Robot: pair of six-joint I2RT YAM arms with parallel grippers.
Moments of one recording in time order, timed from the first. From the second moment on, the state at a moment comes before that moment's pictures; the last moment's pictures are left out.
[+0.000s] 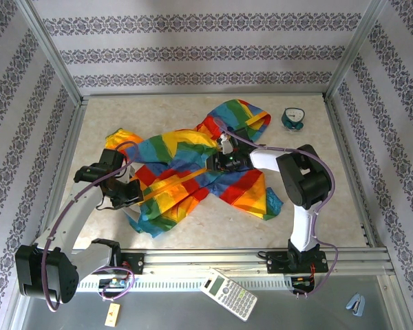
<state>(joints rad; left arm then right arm) -0.11 1.08 0.83 -1.09 0.34 -0.44 0.43 1.96 1.10 -0.10 -0.64 0.47</state>
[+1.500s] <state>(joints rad) -0.11 1.10 0.80 -1.08 0.35 -0.45 0.44 1.93 1.12 -0.13 -0.67 0.50</state>
